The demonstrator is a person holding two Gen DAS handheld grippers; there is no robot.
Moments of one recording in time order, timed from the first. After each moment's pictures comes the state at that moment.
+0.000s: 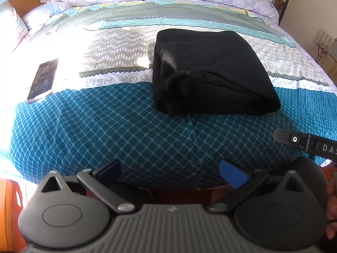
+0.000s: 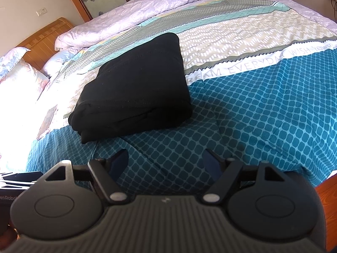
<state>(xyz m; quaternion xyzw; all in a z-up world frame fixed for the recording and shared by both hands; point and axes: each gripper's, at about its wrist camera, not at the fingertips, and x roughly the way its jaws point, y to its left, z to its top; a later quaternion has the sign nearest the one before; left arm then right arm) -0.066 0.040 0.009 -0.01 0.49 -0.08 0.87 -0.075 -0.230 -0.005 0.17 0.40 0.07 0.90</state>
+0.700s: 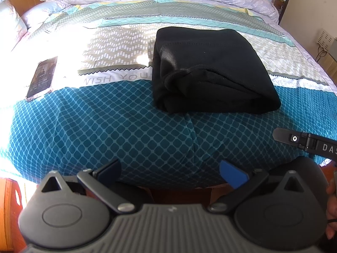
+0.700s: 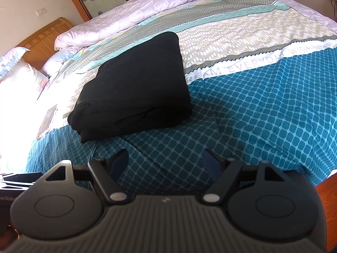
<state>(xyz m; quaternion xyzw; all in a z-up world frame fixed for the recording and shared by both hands) -0.066 0.041 0.007 -0.01 0.49 -0.08 0.87 -0.075 -0.230 -0.005 0.17 0.40 0.07 0.90</state>
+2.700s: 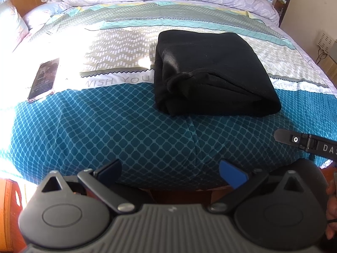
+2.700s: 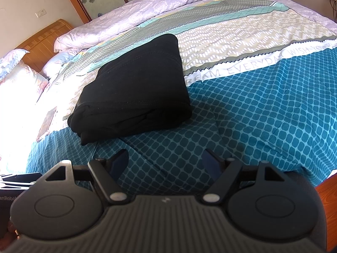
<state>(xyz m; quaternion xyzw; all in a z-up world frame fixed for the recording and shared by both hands) -0.064 0.046 0.009 -0.01 0.48 -0.08 0.87 -0.075 -0.231 -0.006 0.17 0.40 0.07 0.90</state>
